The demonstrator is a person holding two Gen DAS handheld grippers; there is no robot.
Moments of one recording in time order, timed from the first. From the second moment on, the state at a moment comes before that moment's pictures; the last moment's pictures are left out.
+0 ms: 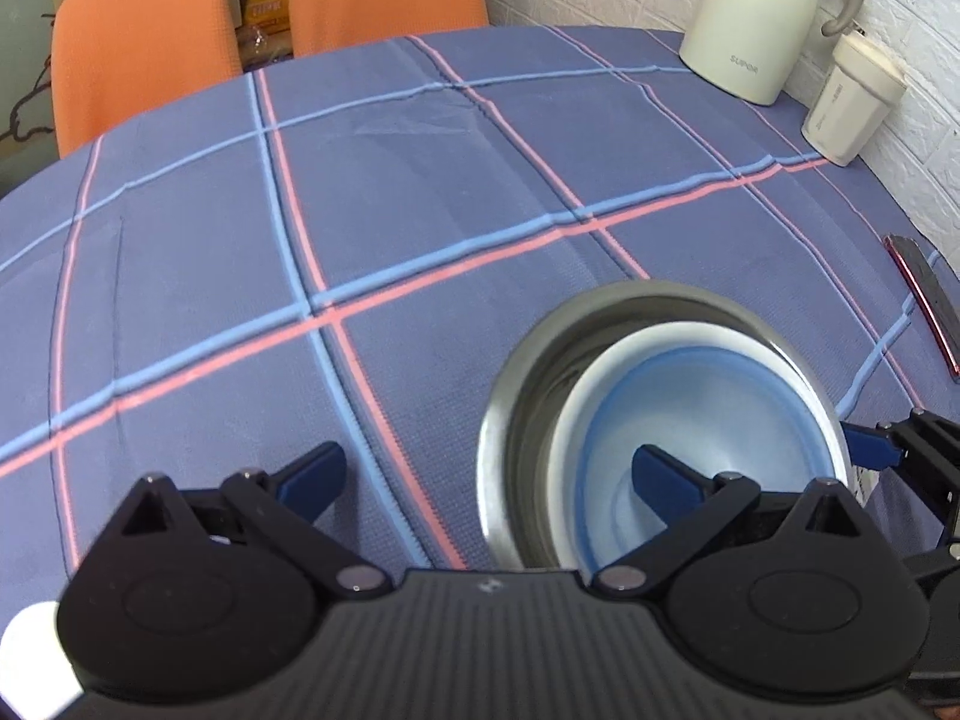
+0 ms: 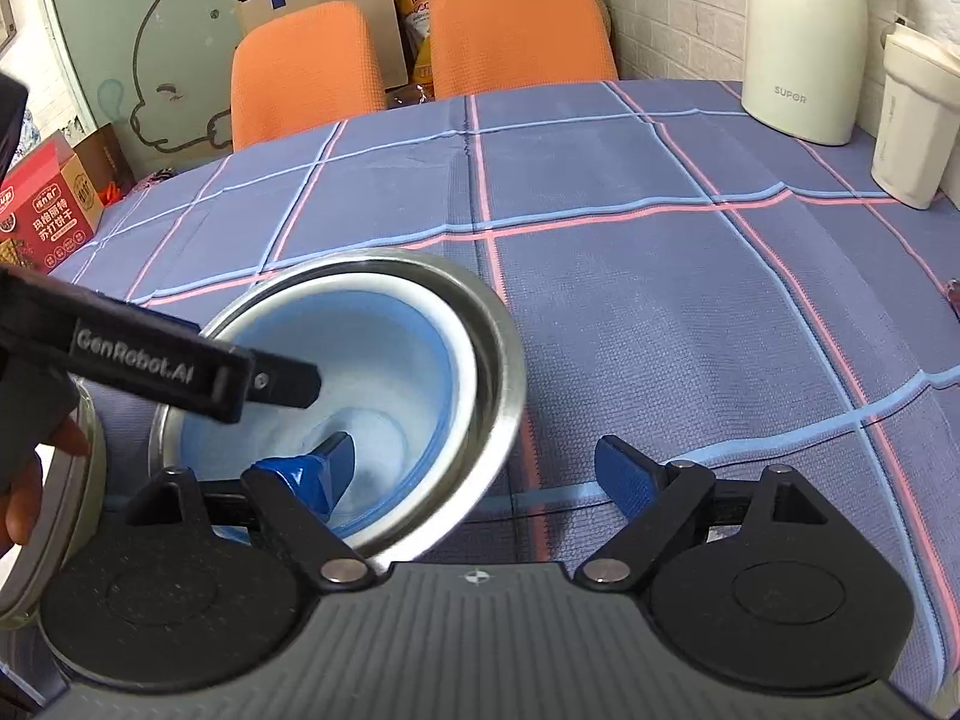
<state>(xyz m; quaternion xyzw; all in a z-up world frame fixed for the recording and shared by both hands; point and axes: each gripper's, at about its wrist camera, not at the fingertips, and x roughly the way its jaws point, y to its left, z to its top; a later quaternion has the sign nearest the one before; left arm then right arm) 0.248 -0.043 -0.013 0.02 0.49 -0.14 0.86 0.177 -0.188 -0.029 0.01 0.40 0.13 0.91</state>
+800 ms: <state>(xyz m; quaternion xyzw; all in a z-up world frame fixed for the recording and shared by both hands) 0.248 -0.059 -0.005 0.00 0.50 -0.19 0.84 0.174 -0.162 -0.026 0.02 0.39 0.18 0.90</state>
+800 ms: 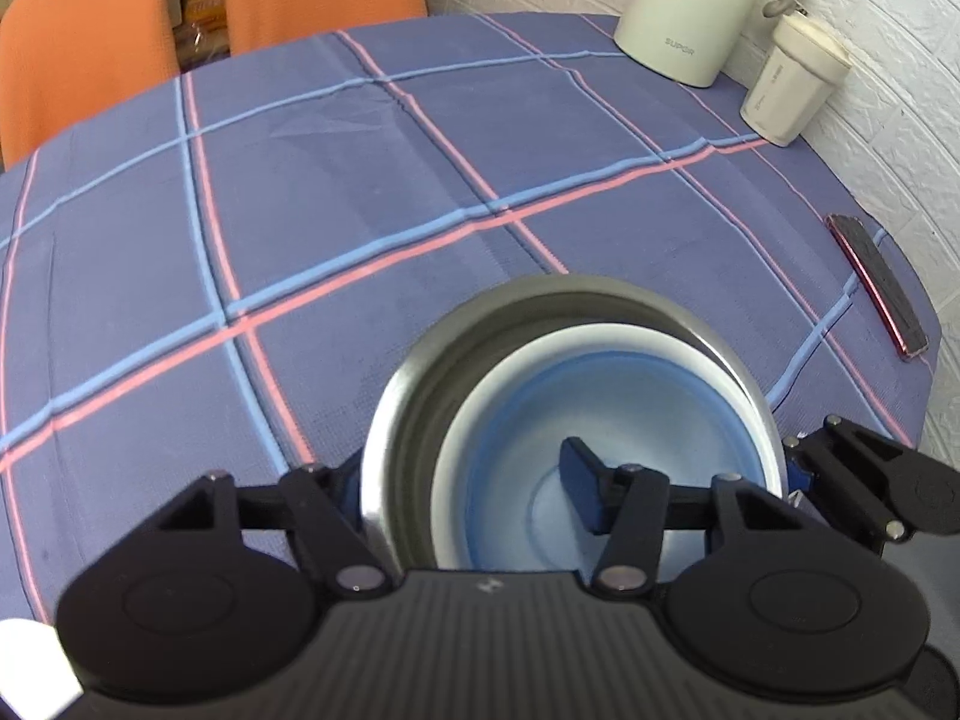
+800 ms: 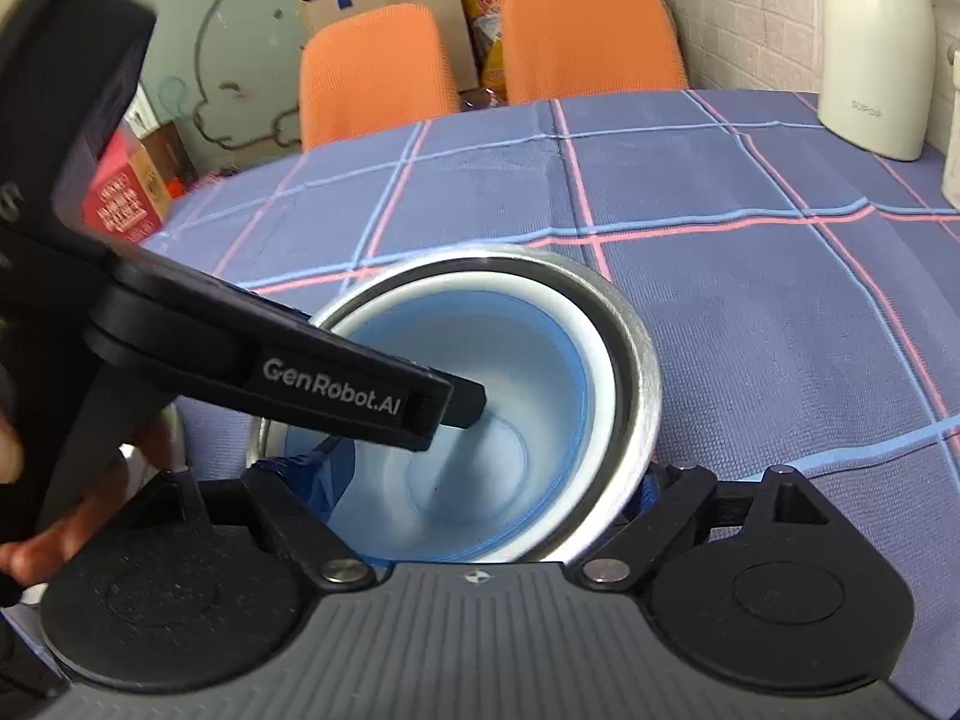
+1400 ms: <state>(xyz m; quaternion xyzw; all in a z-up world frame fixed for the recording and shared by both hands) 0.165 0.060 0.074 0.01 0.45 -0.09 0.89 0.139 -0.092 0.027 0.01 0.33 0.25 0.91</state>
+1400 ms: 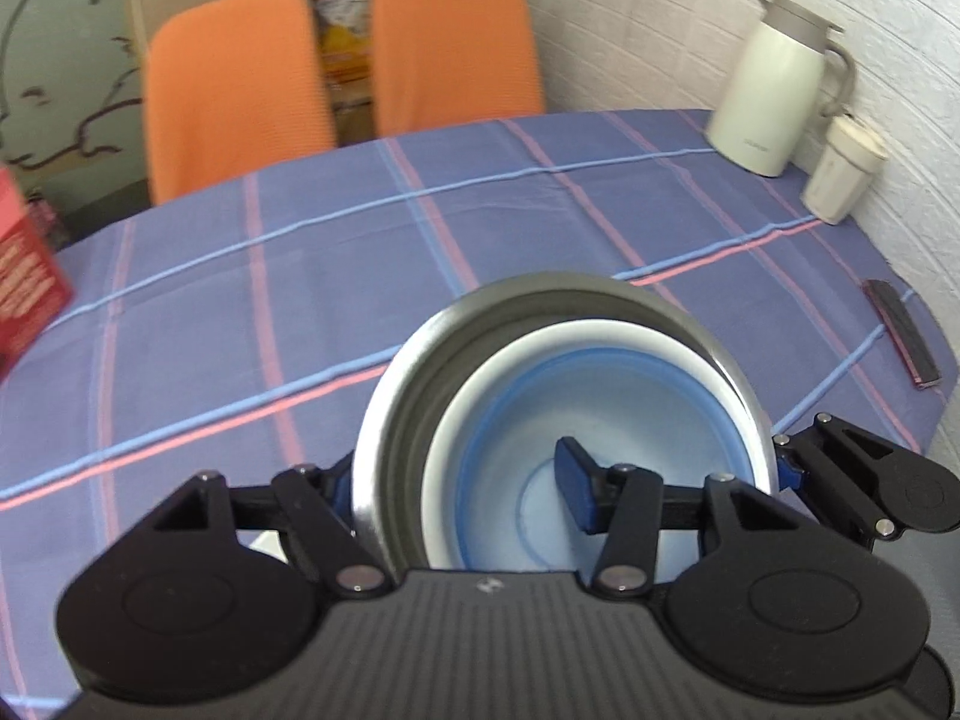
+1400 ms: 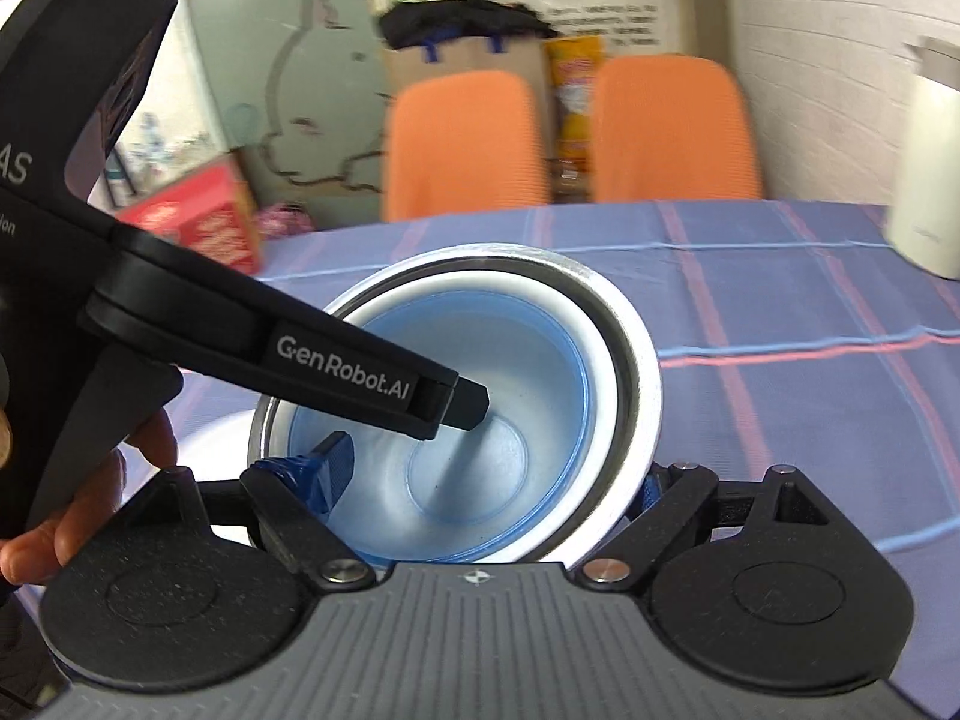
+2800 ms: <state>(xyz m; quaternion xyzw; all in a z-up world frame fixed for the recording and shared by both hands) 0.044 0.101 0.054 -0.06 0.24 0.06 0.97 0.097 -0.066 0.013 0.06 0.28 0.22 0.93</state>
